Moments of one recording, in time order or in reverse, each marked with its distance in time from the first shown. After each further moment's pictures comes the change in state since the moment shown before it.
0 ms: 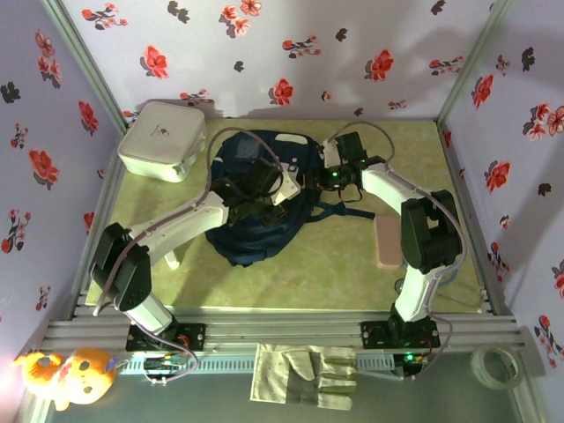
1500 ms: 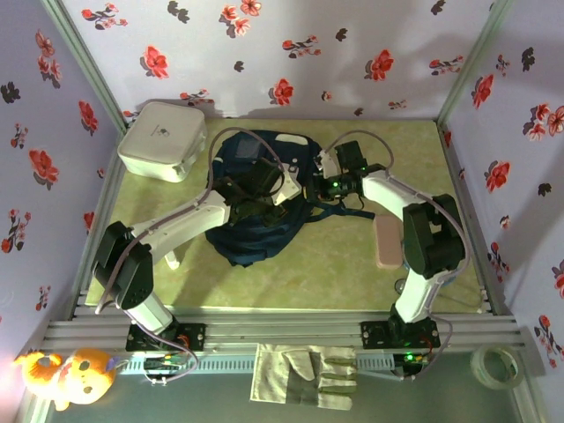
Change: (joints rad) left arm 0.000 0.013 0.011 -0.008 0.002 -0.002; right arm 0.017 -0.060 -0.111 0.003 -0.071 -0.075
